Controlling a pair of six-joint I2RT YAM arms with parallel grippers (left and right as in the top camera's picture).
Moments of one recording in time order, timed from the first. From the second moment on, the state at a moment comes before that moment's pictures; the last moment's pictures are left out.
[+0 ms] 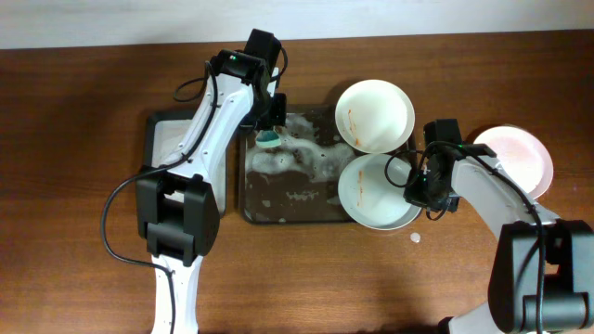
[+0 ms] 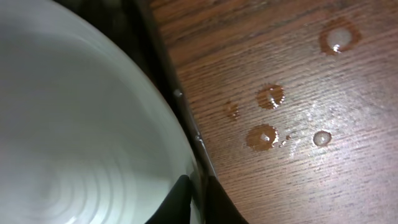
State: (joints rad) left arm -0.35 2.27 2.12 -1.20 0.06 -0.25; right arm 0.01 1.71 1.01 -0.79 0.01 0.38
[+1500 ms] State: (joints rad) left arm -0.30 2.20 2.12 -1.25 0.06 -0.25; right arm 0.36 1.86 1.18 -0.57 -0.08 0.63
